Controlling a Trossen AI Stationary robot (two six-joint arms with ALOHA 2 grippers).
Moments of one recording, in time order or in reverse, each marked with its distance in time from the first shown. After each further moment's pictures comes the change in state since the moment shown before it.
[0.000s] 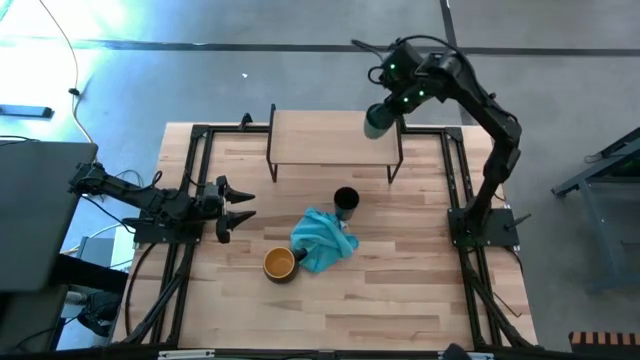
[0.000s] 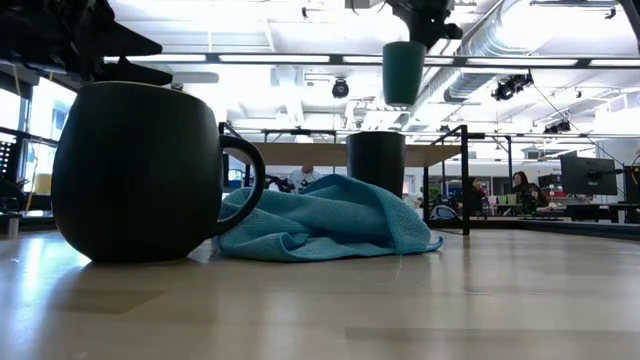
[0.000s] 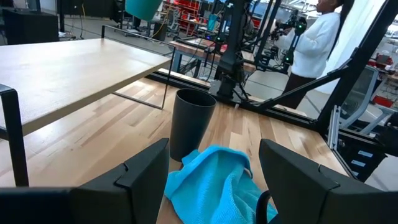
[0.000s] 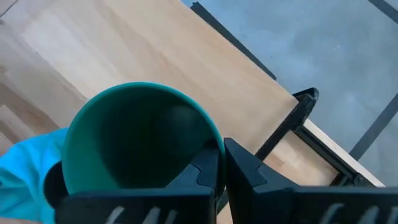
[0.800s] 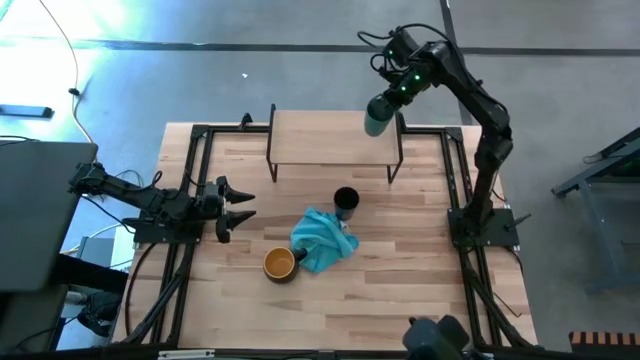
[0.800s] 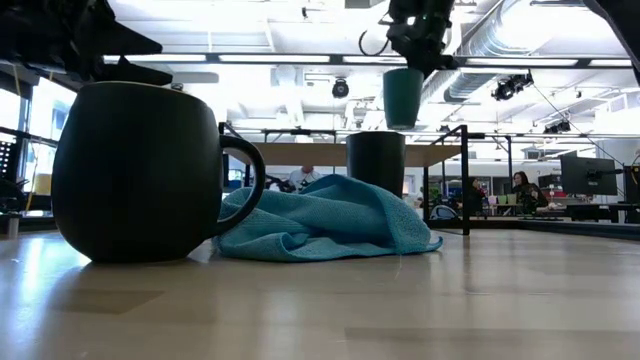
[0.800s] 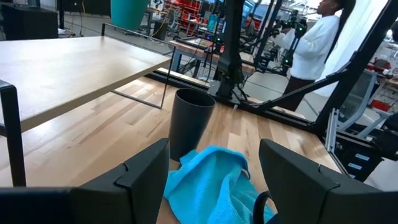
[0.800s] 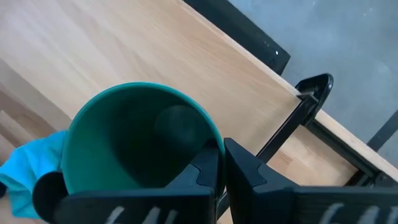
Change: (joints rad) left arm 0.000 0.000 0.000 0.000 0.000 -0.028; right arm -0.171 0.102 0.000 0.008 -0.158 -0.069
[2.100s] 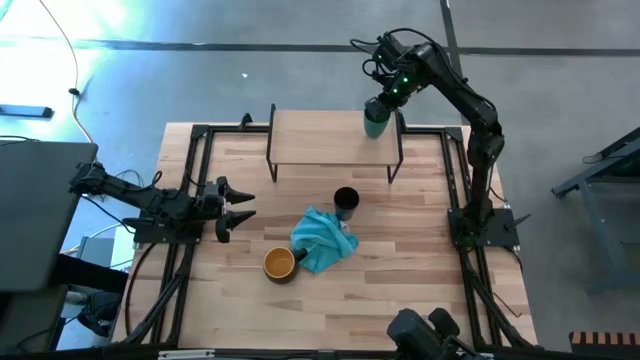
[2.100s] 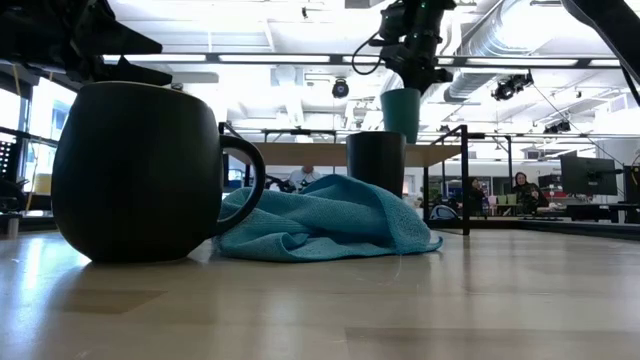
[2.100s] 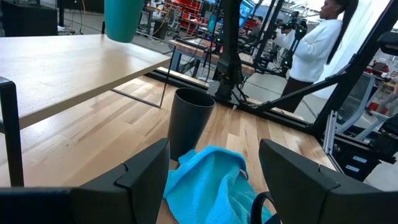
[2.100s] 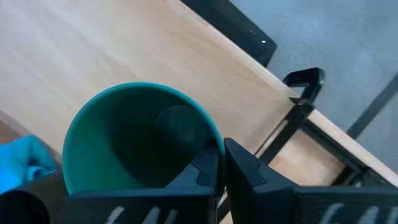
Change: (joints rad) left arm 0.000 0.000 0.000 0.000 0.000 -0.011; right arm 0.002 0.073 -0.003 0.008 0.067 0.001
